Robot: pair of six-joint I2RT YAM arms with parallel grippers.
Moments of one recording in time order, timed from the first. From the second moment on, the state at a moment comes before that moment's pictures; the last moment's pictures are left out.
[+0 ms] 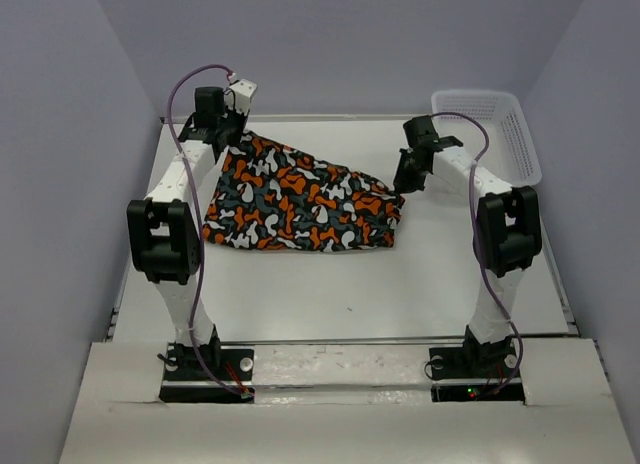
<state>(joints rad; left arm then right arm) -0.08 1.86 1.63 -0.30 0.13 0.34 0.26 1.98 1.61 -0.72 0.04 0.54</state>
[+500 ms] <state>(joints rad) -0.07 2.19 1.67 -0.21 -0.05 0.33 0.24 2.14 1.76 -0.72 0.07 0.55</state>
